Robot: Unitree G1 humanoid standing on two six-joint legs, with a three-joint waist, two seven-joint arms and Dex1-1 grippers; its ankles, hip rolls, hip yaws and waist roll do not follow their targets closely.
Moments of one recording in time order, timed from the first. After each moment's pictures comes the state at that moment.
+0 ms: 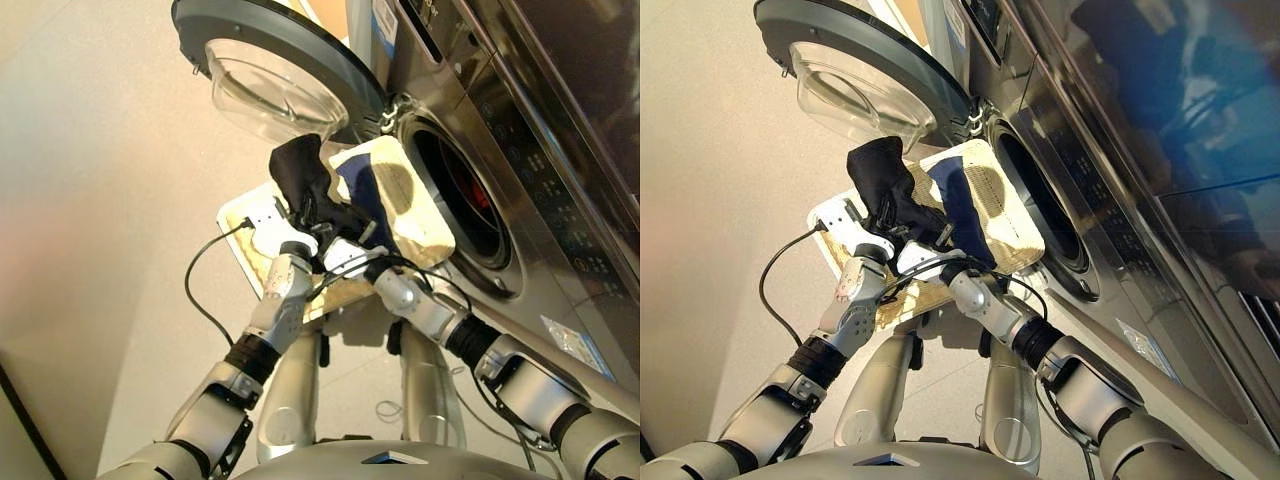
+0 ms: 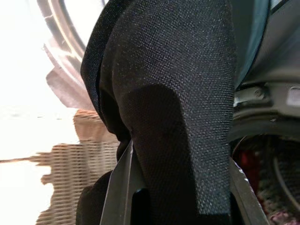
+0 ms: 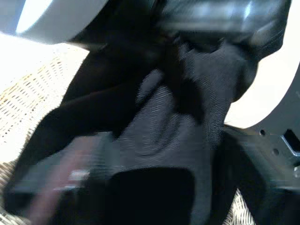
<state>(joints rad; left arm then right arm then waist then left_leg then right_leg) -0.40 0.12 -0.42 0.33 -0.84 -0.37 0.20 -0.58 -0.31 0.81 0.49 -0.19 -0.24 -0.19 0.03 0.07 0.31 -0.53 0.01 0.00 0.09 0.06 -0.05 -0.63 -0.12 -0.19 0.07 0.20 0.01</state>
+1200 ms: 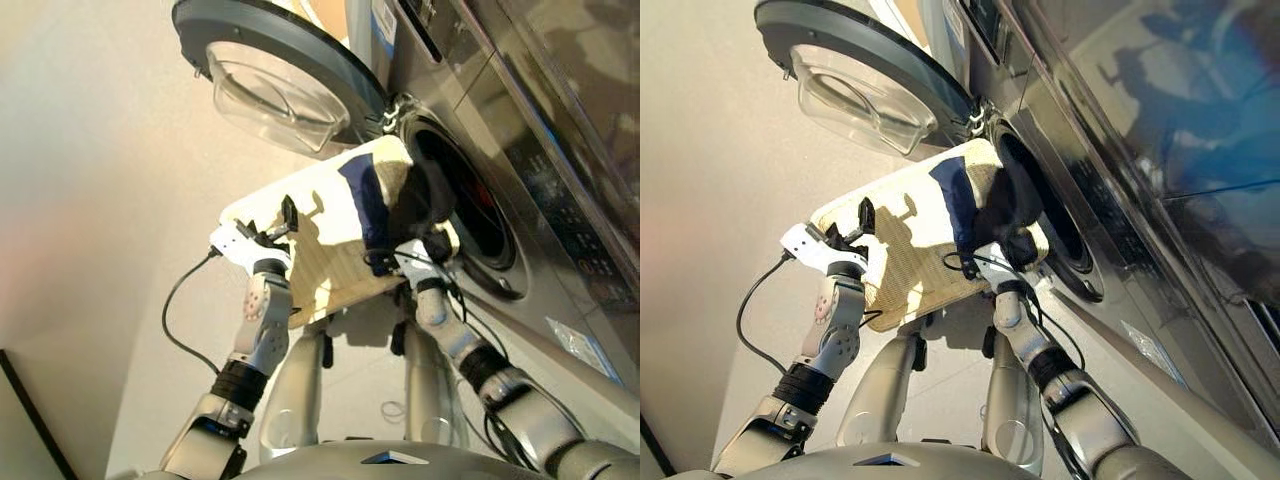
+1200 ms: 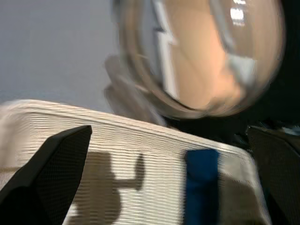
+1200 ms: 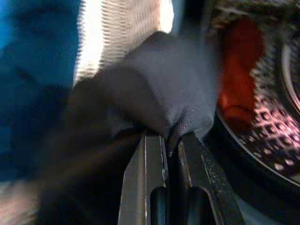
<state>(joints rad) -0.21 0.14 -0.31 0.26 -0.79 -0.42 0.26 -0.51 -0.23 0.35 0.95 -0.09 -0.15 -0.58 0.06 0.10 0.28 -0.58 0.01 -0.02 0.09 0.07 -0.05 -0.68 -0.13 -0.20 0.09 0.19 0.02</state>
